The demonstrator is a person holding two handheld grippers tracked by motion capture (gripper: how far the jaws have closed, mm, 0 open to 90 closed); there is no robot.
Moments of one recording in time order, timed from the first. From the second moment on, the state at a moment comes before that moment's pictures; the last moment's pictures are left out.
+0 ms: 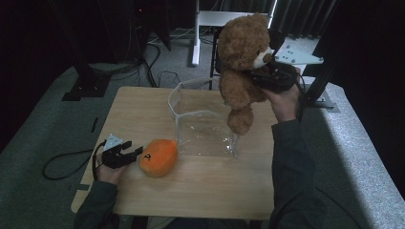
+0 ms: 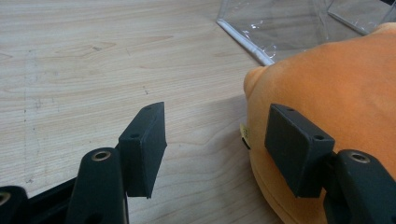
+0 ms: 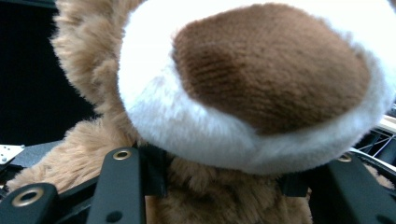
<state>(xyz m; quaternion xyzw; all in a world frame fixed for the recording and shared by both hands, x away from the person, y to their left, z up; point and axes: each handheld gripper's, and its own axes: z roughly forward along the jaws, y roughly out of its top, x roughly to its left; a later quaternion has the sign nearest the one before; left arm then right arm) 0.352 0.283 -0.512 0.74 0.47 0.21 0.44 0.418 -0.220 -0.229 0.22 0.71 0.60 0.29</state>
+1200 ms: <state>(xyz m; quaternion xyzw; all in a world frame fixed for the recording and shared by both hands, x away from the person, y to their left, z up) 0.351 0.287 -0.512 0.73 0.48 0.21 0.44 0.431 -0.185 -0.222 0.20 0.72 0.60 0.29</state>
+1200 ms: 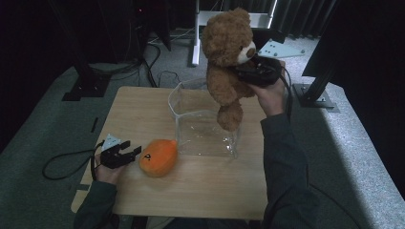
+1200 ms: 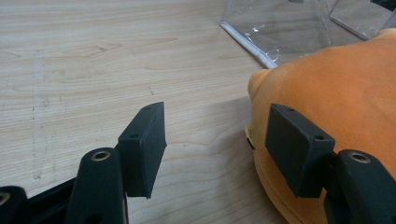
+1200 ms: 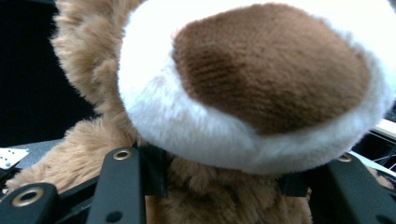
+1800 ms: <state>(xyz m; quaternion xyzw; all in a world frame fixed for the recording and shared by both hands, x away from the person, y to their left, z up) 0.353 0.289 -0.510 0.73 0.48 0.21 0.44 0.439 -0.163 -0.225 0.19 0.73 0.59 0.28</state>
